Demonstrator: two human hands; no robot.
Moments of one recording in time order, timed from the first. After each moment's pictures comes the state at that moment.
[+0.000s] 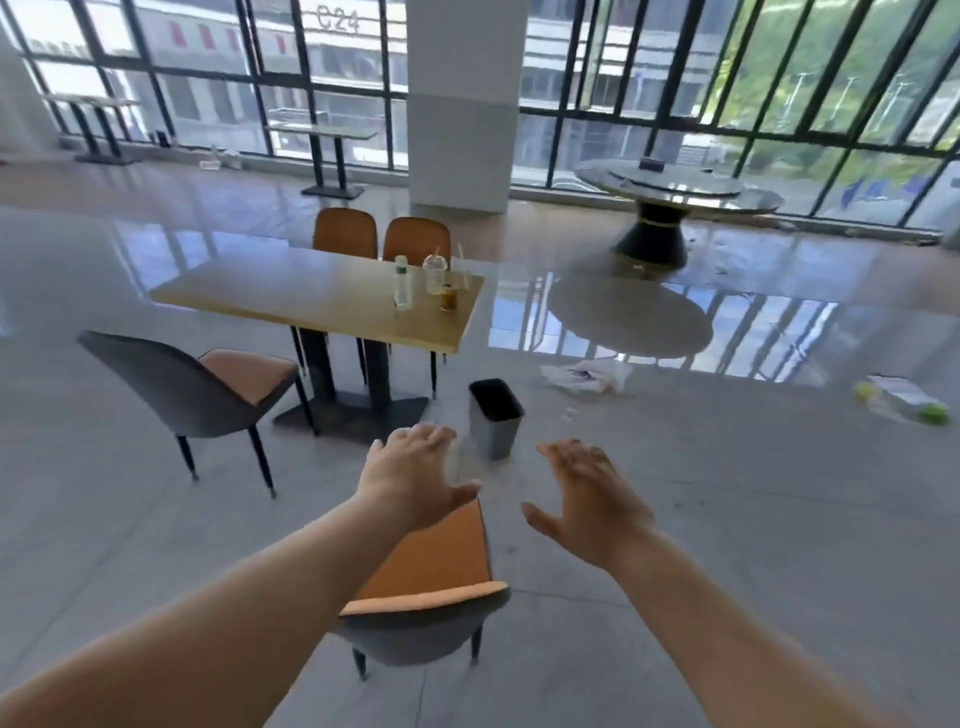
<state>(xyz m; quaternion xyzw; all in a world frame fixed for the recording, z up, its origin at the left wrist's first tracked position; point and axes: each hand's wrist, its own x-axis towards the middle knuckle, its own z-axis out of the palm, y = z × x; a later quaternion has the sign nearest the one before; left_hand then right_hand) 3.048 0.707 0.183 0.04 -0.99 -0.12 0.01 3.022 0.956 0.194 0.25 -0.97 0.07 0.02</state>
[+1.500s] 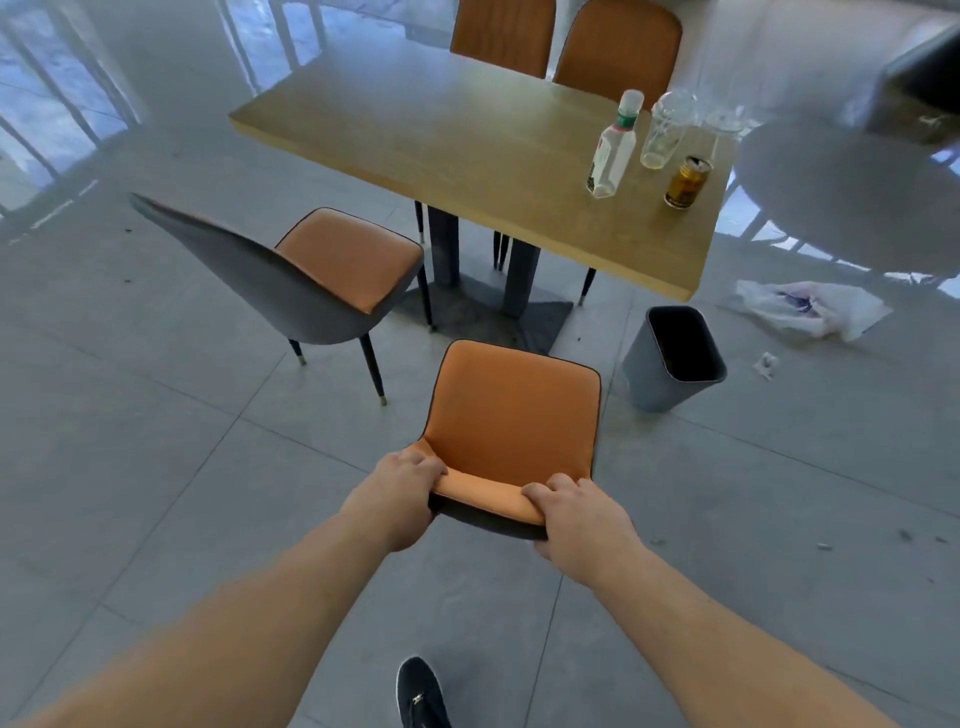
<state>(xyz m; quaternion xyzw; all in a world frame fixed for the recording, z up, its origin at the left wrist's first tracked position) 2.827 0.297 -0.078 0.16 -0.94 -0.20 -0.22 2.729 0.529 -0.064 0.36 -0.89 -0.02 -0.27</state>
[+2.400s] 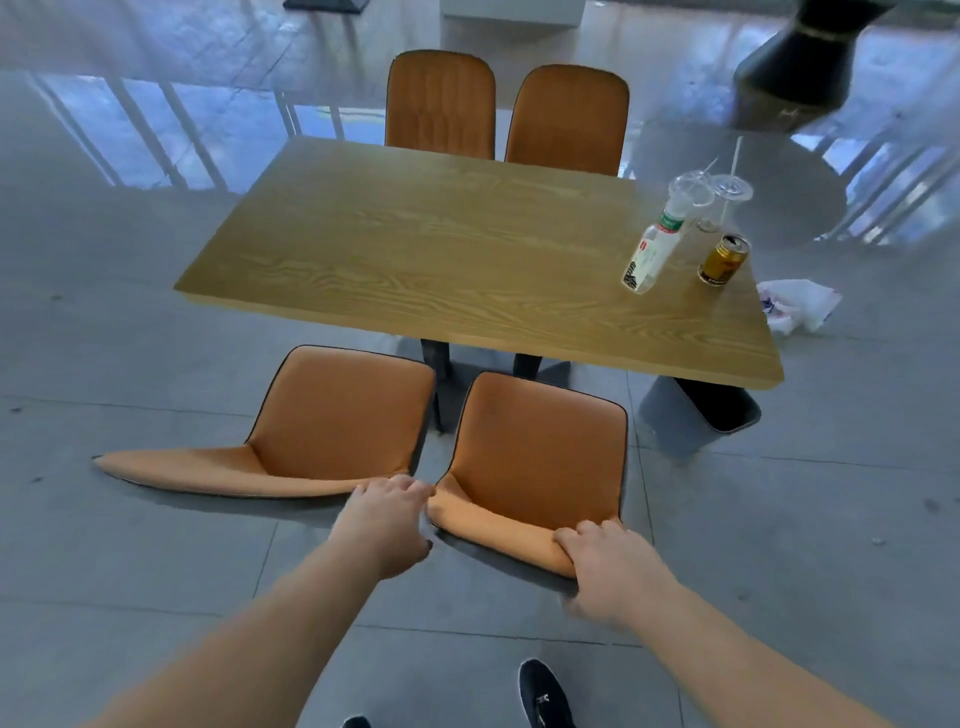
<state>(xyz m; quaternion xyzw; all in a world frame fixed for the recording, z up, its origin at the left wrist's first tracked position) 2.615 -0.080 -0.064 0.01 -0.95 -0.10 -0.28 2.597 0.216 -0.064 0.24 -0.92 -0.05 -0.30</state>
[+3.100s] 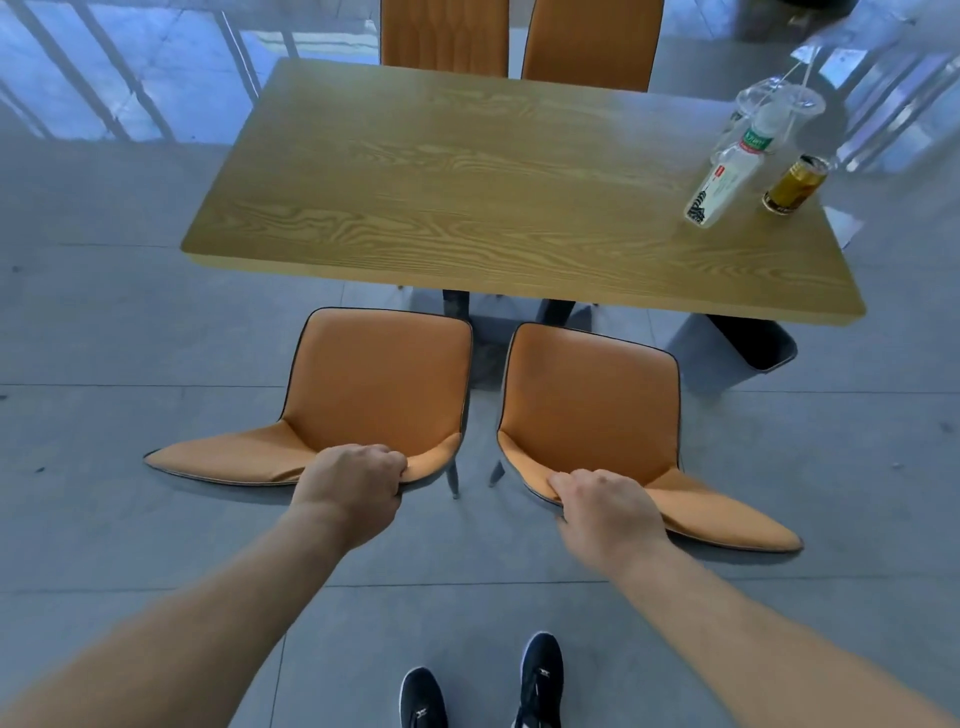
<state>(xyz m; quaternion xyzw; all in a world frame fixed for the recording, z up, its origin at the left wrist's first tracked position) 2.627 -0.240 -0.089 -0.09 -0.99 0.00 -0.13 2.613 0.067 -0.095 0.21 -0.97 0.02 -0.15</state>
